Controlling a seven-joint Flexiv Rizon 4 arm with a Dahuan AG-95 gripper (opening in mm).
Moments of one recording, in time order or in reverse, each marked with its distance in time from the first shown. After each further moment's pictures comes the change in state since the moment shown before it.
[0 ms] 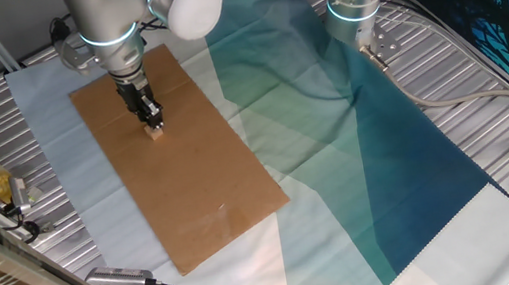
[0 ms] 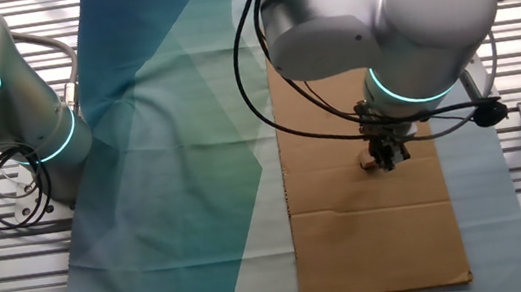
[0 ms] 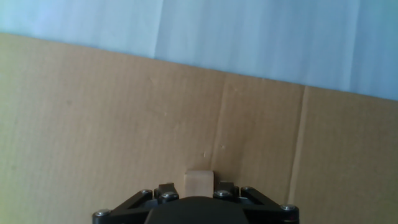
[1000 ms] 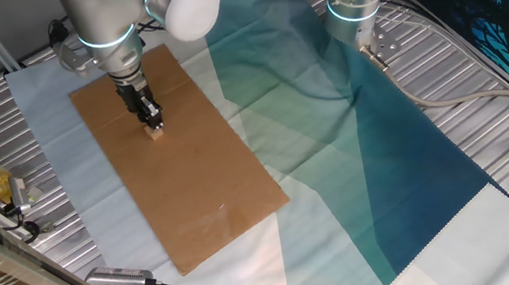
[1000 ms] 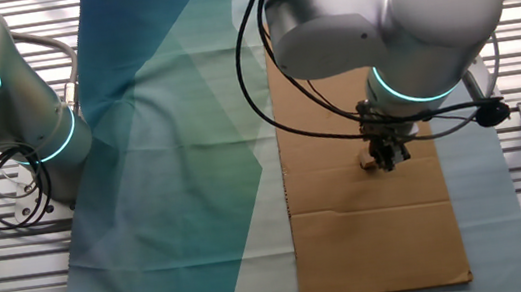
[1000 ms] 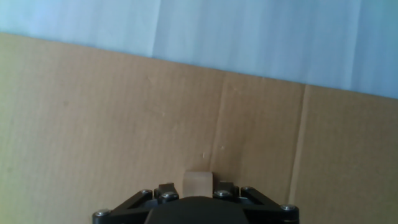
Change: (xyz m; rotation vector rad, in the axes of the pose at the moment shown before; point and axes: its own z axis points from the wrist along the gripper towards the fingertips) arm -0.002 -0.002 0.008 0.001 0.017 0.007
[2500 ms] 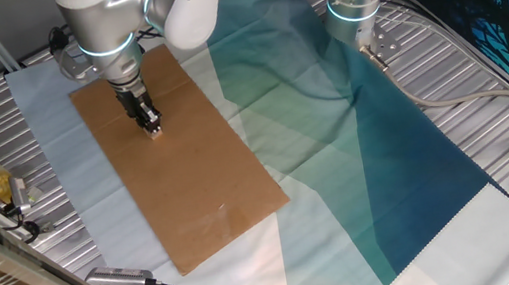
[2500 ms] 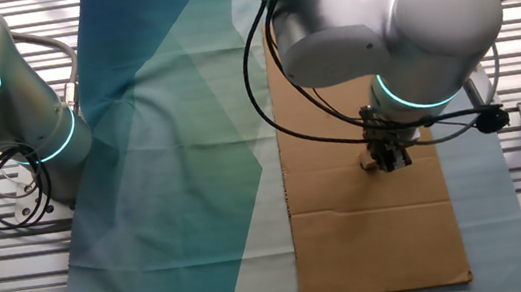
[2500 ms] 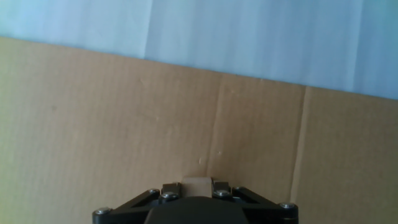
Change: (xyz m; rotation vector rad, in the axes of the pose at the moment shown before) arm -0.003 -0.003 0.011 0.005 -0.003 0.005
